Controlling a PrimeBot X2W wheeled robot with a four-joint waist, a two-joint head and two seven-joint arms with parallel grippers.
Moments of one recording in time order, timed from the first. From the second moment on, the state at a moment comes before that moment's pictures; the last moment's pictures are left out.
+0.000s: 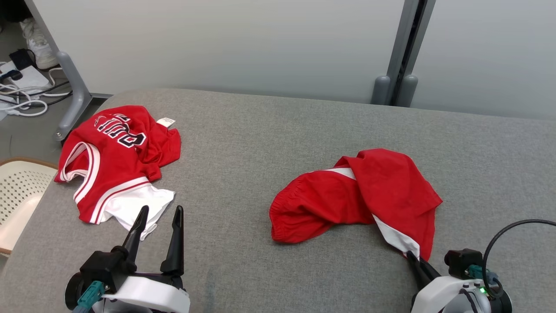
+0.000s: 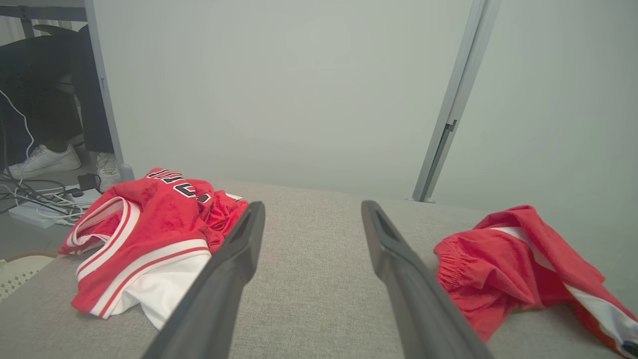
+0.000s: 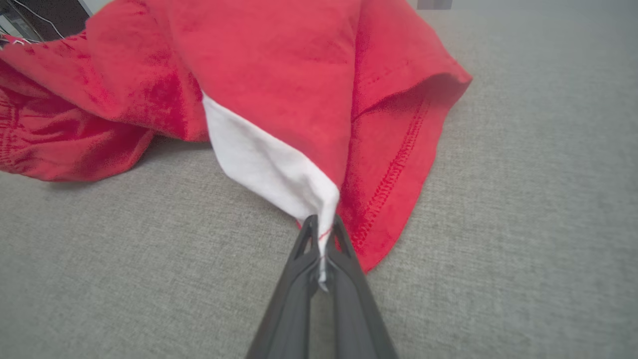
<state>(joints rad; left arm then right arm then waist) -0.03 0.18 -0.24 0.14 -0.41 0.07 -0.25 -0.29 -0.11 0.33 0.90 0.40 0.13 -0.26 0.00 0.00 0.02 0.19</state>
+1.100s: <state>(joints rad) -0.03 0.18 -0.24 0.17 -0.42 0.07 -0.26 -0.08 -0.66 0.50 0.26 1.06 0.13 0.17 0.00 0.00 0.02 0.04</state>
